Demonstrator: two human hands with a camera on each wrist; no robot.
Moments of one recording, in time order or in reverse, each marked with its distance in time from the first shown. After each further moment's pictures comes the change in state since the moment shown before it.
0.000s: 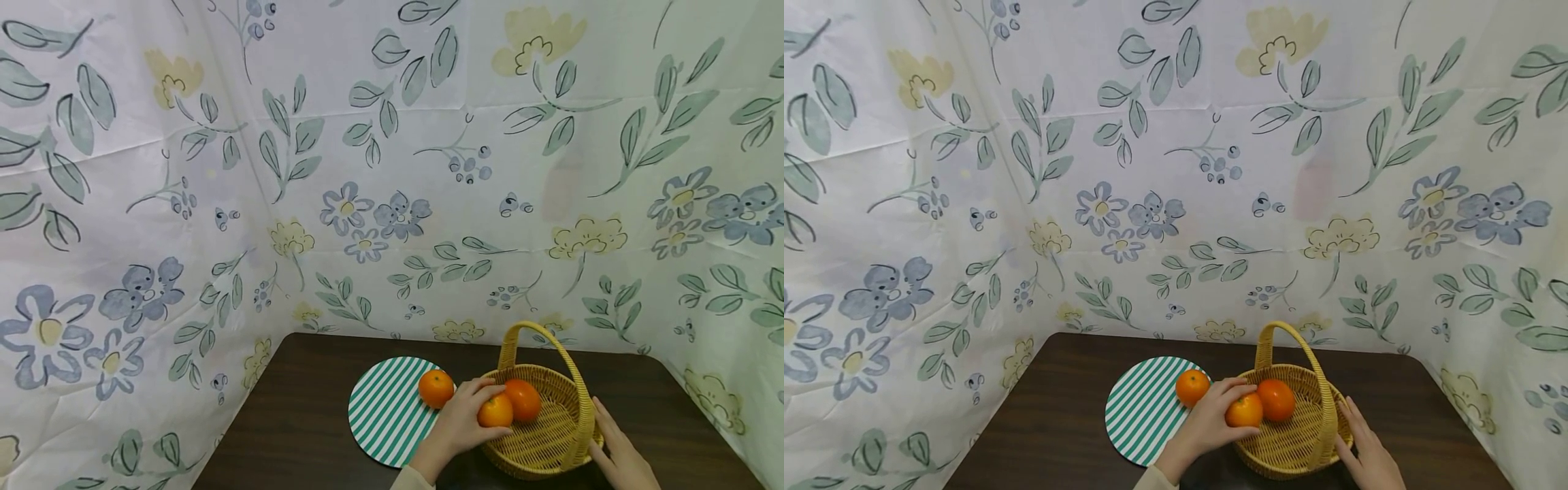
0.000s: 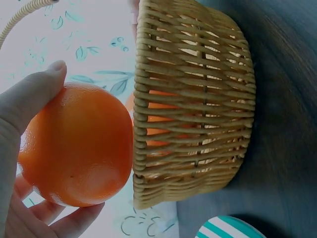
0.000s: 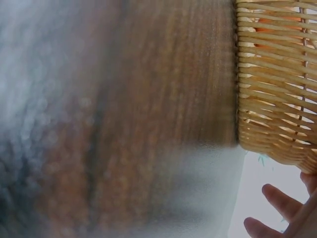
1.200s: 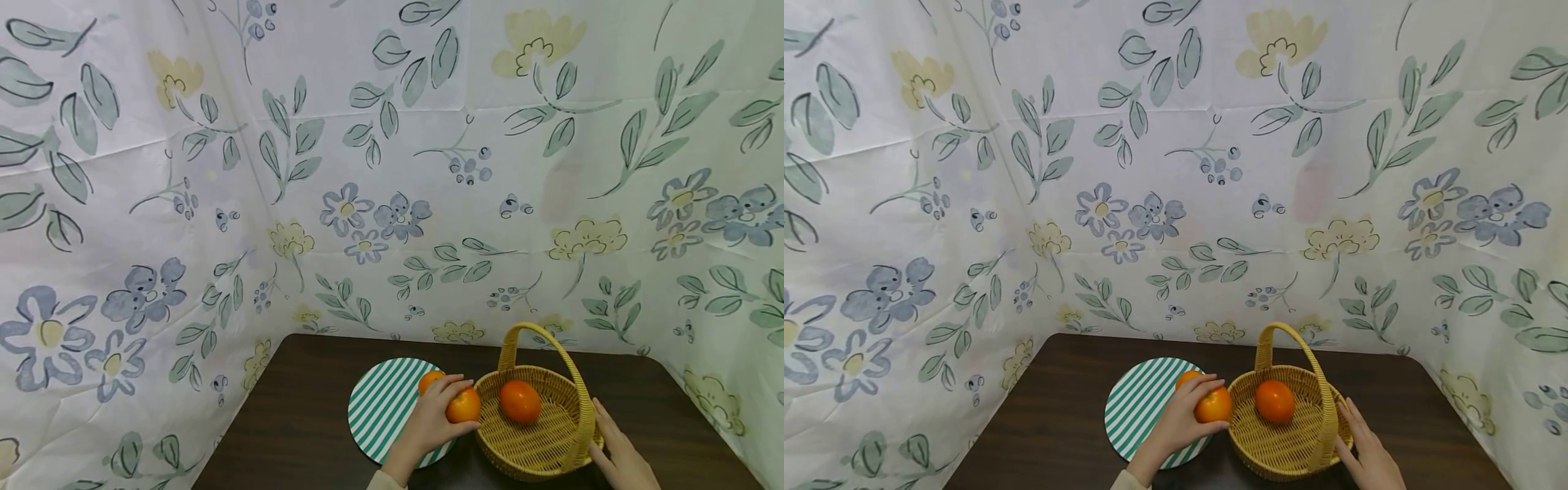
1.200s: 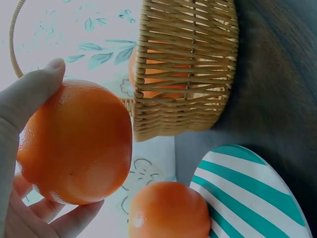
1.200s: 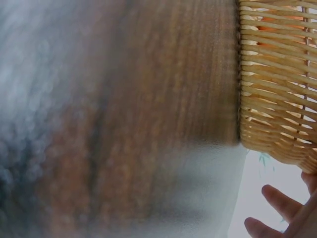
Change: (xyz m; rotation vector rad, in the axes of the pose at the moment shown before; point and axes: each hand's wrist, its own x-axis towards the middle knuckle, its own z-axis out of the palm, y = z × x) left_hand -0.026 -0.027 -0.026 -0.072 0.055 -0.113; right_hand 0.000 0.004 0.001 -0.009 0.013 -0.023
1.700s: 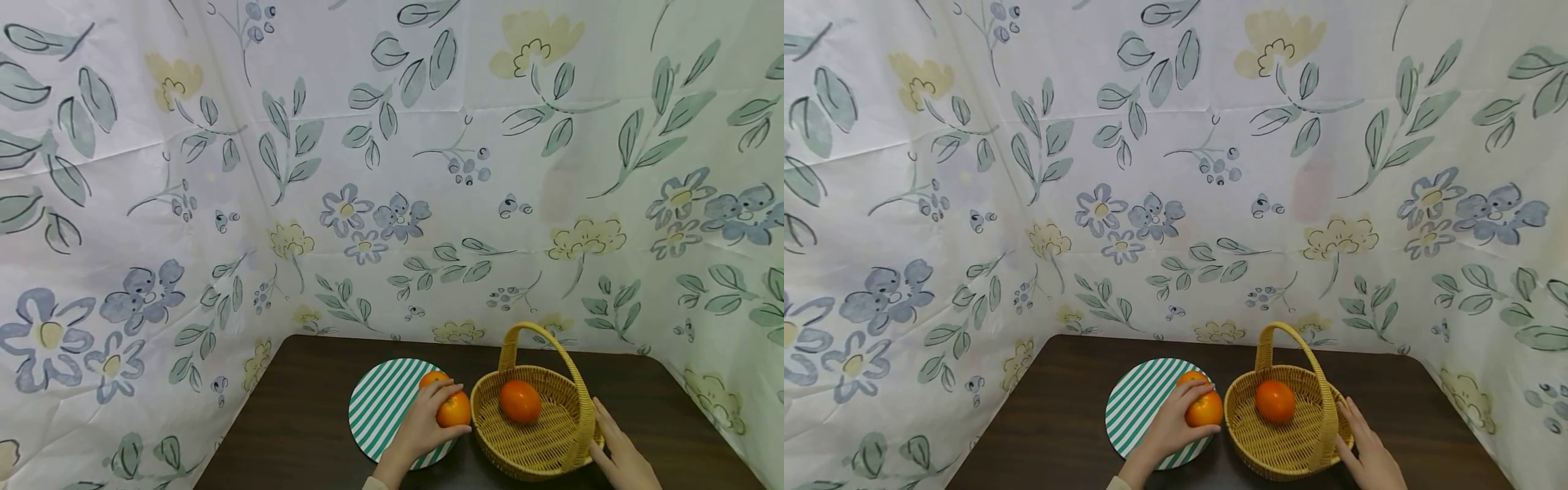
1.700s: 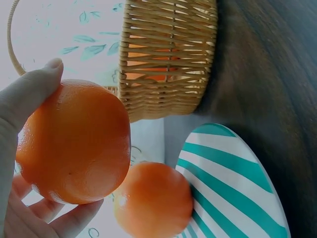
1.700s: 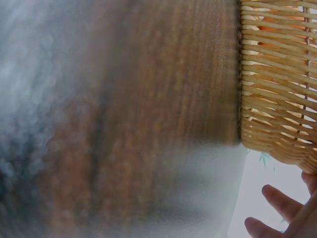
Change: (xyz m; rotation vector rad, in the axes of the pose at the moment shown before) left_hand -0.012 -0.013 -0.002 -0.054 0.012 -0.021; right_hand 0.001 0.001 0.000 0.010 -0.012 0.006
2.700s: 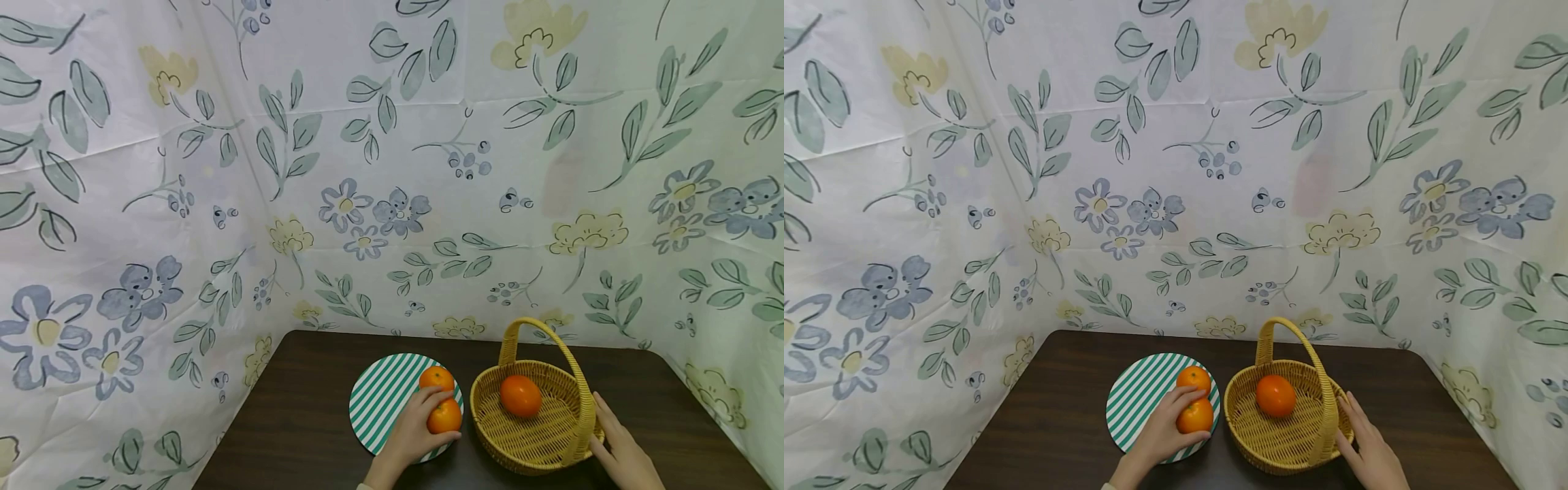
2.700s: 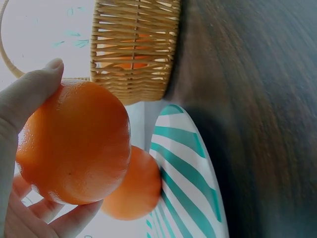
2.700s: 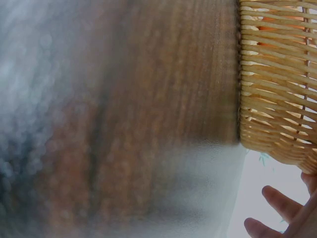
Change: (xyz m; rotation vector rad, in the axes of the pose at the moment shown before) left_hand -0.021 -0.016 0.001 0.023 0.023 0.009; right_hand -0.002 -0.002 0.002 -0.029 0.073 -0.019
